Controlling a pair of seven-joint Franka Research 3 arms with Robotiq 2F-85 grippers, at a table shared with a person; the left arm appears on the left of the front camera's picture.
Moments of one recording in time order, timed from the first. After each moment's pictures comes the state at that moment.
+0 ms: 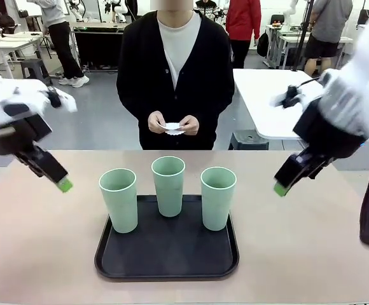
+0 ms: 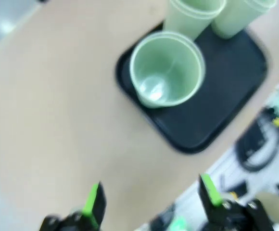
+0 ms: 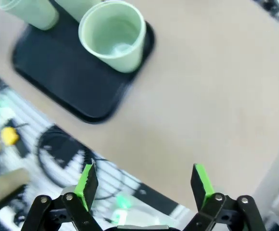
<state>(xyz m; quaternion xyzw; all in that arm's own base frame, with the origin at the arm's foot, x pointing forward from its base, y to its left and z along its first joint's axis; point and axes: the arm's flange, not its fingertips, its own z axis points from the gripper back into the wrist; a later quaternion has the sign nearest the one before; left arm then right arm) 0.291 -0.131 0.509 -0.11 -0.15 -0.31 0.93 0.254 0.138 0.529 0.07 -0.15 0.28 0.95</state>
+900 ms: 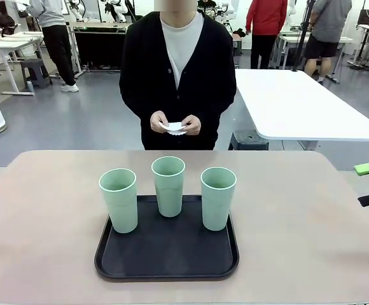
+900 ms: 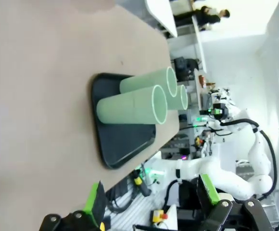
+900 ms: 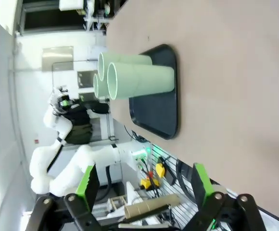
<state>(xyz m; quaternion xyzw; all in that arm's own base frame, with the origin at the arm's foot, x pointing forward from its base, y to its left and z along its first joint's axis) 0.302 0.113 0.430 -0.54 -0.10 0.02 0.84 0.297 -0.118 0.408 0.53 -0.06 -0.06 0.84</state>
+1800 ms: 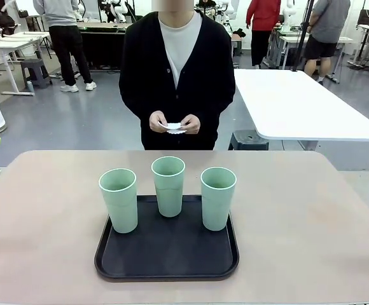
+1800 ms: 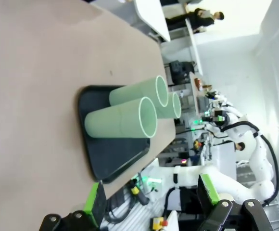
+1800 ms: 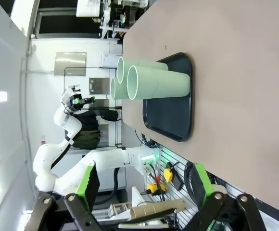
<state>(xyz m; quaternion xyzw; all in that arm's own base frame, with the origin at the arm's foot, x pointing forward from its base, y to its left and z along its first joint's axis) 0.317 0.083 0.448 -0.54 -0.13 0.00 0.83 0.275 -0.131 0.435 0.55 -0.09 -0.04 0.83</state>
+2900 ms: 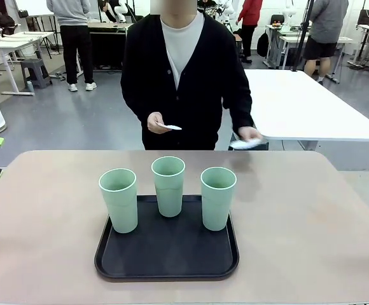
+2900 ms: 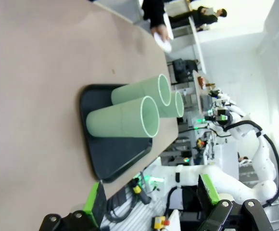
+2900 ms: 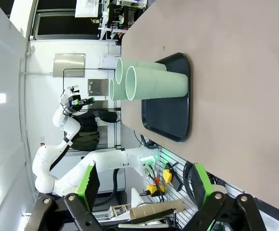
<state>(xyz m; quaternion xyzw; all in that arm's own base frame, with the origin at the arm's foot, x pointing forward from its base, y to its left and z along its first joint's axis) 0.318 0.081 0.448 -0.53 -0.12 0.00 0.84 0.273 -0.135 0.435 0.55 -0.09 -0.05 0.83</state>
